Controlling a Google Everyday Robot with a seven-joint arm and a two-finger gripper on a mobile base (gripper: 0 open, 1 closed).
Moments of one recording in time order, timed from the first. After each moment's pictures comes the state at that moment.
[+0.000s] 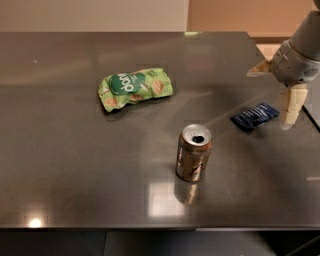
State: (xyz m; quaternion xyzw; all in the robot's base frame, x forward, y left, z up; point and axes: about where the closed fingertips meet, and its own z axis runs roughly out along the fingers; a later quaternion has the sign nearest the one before) arm 0.572 -0.278 0.878 -0.77 0.63 0.01 0.12
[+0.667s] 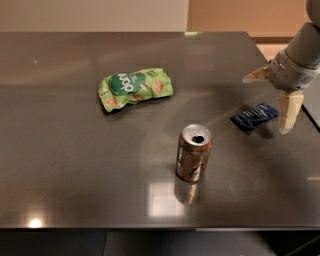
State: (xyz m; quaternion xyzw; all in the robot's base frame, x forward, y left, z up) arm 0.579 -0.284 0.853 -0.80 0.59 0.01 0.12
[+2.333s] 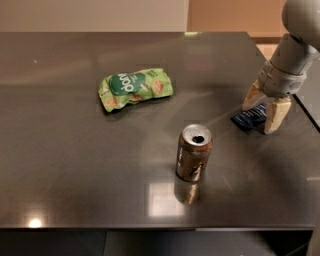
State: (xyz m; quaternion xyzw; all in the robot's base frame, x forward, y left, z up) arm 0.579 -0.280 0.823 -0.81 0.58 0.03 0.06
